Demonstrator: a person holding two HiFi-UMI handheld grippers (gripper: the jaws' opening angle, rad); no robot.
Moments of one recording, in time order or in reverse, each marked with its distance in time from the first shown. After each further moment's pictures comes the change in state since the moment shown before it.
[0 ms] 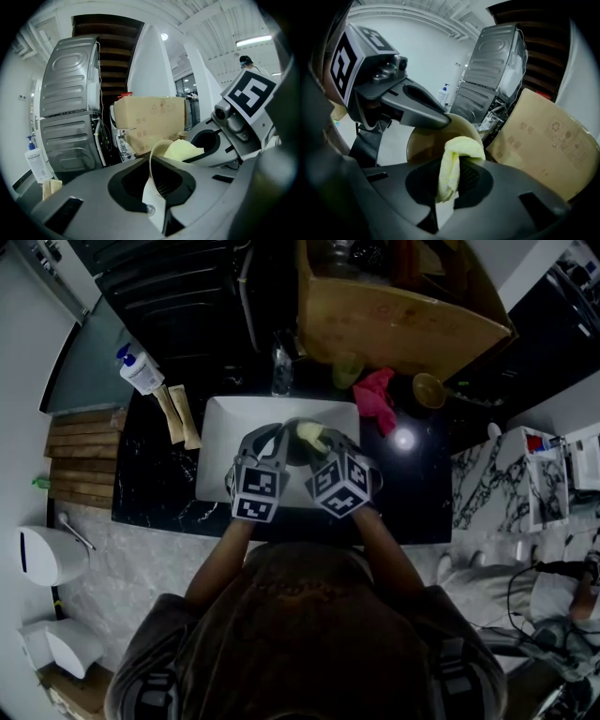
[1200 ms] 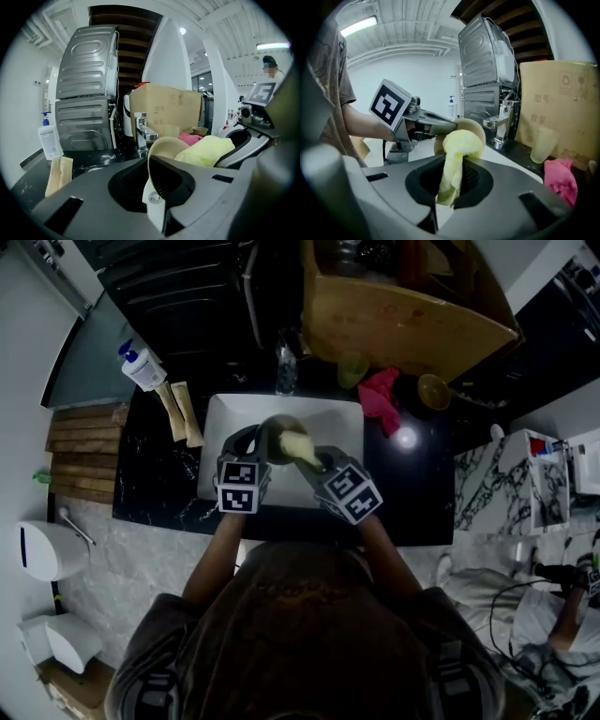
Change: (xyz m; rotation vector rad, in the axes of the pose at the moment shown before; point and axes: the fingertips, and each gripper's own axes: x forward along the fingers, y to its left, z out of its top) left arm -0.003 0.050 -0.049 -0.147 0.091 0.097; right arm 0.000 0.051 0.000 0.309 -0.174 0.298
